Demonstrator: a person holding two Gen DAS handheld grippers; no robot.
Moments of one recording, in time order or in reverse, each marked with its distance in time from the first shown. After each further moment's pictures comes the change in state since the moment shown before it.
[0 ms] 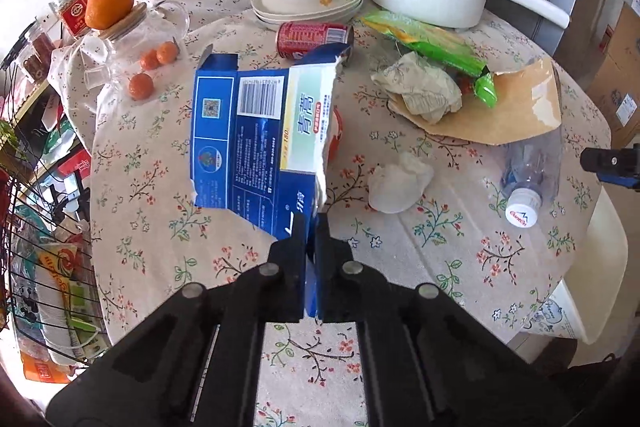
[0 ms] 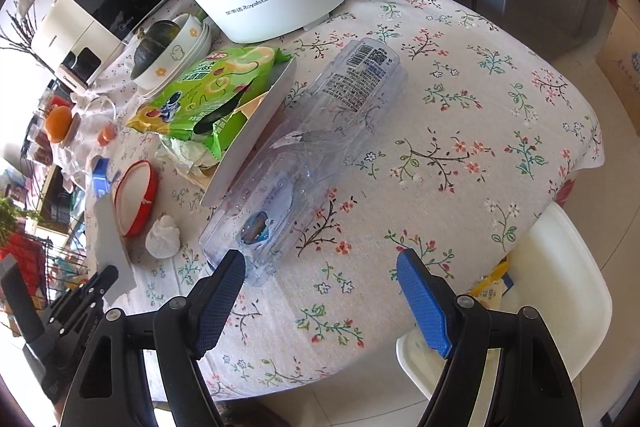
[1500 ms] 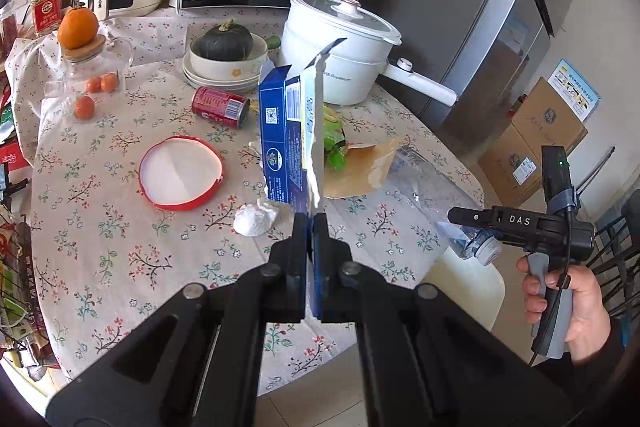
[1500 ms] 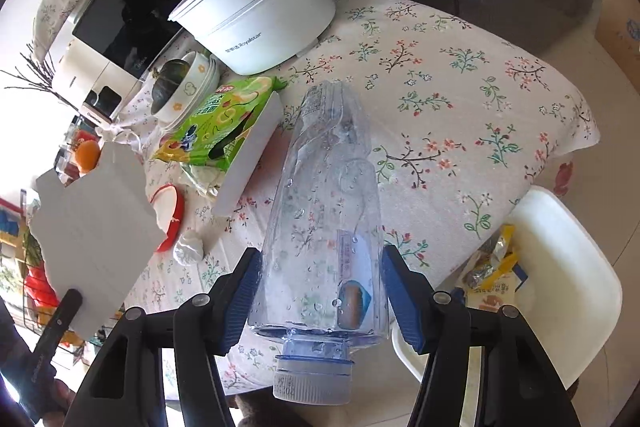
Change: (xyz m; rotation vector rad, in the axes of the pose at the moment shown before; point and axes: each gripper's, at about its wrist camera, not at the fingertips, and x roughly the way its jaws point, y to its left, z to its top) left arm -0.091 -0.026 -0.006 -0.093 -0.162 -0.390; right arm -0.049 -0.047 -0.016 0.055 -0.066 0.105
